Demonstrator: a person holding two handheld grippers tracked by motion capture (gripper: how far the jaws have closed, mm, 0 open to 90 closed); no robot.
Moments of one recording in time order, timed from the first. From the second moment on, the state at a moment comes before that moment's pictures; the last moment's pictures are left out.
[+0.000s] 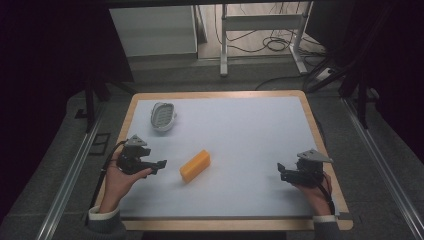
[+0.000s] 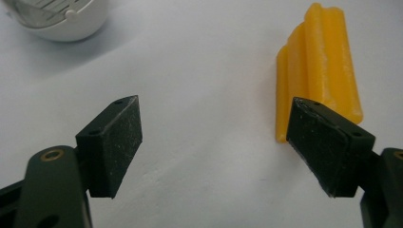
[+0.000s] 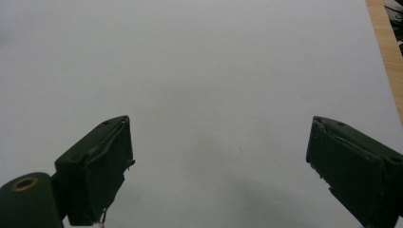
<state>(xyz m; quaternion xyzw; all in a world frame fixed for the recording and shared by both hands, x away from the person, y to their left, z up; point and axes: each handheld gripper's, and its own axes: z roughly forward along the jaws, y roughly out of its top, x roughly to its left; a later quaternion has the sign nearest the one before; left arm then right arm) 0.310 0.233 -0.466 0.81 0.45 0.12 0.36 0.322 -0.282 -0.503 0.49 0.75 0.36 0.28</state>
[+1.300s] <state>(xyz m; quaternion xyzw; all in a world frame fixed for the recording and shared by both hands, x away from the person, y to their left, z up) 0.337 0.123 -0.481 0.87 0.40 0.08 0.27 0.322 -0.288 -0.507 0.50 0.74 0.35 0.28</state>
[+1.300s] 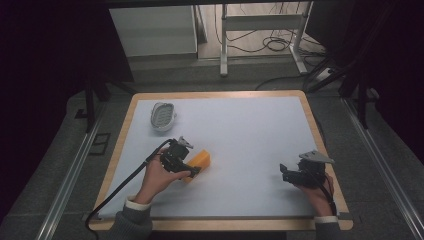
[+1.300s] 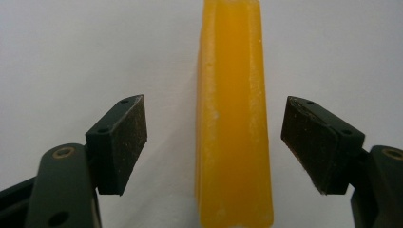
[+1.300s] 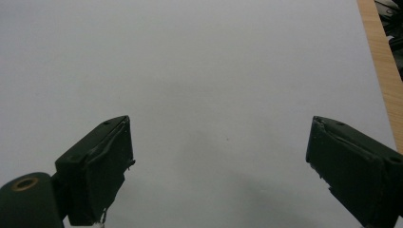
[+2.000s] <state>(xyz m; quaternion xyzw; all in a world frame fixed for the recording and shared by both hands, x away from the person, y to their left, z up) 0.342 0.109 -0.502 0.88 0.39 0.07 0.26 0.320 -0.289 -0.505 0.51 0.73 0.35 0.30</state>
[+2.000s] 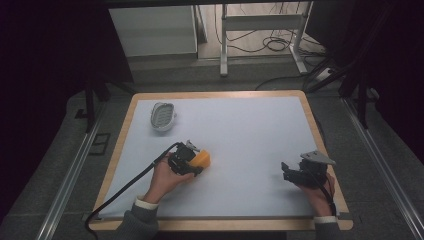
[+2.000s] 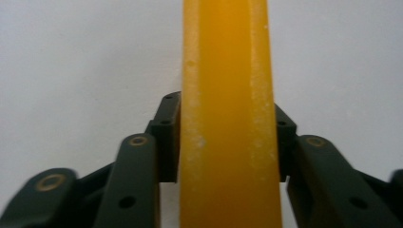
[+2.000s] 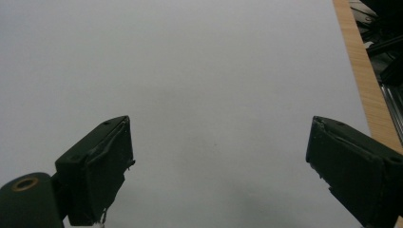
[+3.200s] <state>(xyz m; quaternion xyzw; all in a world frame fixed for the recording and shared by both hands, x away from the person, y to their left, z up) 0.351 0.136 -0.468 0.86 0.40 0.08 0.31 0.320 -0.292 -0.504 0.52 0.72 0.35 0.30</state>
